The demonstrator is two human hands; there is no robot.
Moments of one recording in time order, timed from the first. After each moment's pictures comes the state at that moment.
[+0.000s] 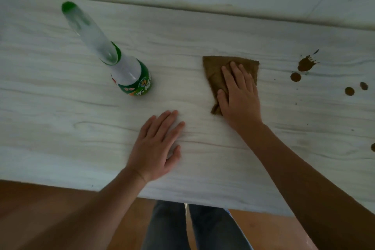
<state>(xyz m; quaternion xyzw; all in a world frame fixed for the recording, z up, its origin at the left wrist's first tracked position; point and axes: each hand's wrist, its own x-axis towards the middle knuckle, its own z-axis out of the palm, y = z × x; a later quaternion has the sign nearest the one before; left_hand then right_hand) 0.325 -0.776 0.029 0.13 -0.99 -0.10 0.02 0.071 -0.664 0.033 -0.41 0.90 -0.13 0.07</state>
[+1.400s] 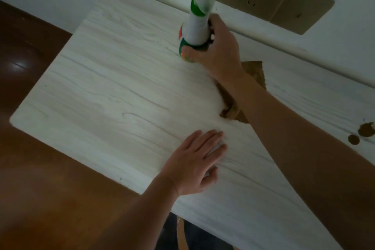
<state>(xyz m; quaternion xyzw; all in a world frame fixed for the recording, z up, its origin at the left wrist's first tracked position) 0.329 -0.773 0.023 0.16 -0.98 -0.12 0.02 0.118 -0.905 0.101 -0.51 0.72 -0.44 0.16</state>
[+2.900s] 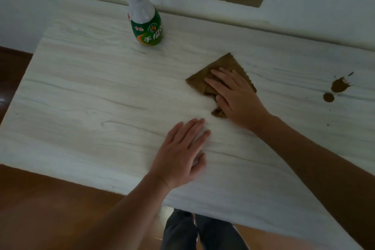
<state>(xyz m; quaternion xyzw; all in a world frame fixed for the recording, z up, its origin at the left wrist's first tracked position) 0.327 -0.775 0.025 0.14 -0.98 -0.12 0.03 0.070 -0.729 0.028 -0.64 0.76 -0.12 0.08</state>
